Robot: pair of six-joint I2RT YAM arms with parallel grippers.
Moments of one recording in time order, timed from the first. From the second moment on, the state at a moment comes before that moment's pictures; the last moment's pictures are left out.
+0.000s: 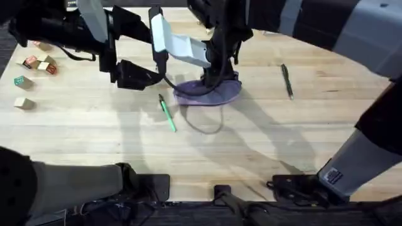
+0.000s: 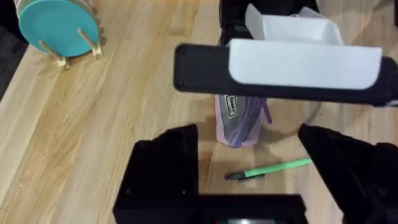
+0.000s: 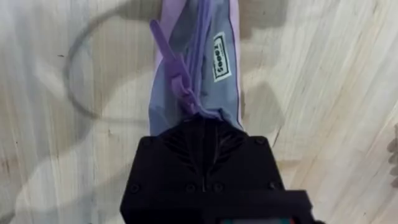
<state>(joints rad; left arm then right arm) 0.25 1.52 1.33 -1.34 0.91 1.57 0.68 1.97 1.67 -1.11 -0.13 -1.05</state>
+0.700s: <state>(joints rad) 0.25 1.52 1.33 -1.34 0.91 1.57 0.68 1.97 1.67 -1.11 -0.13 -1.05</state>
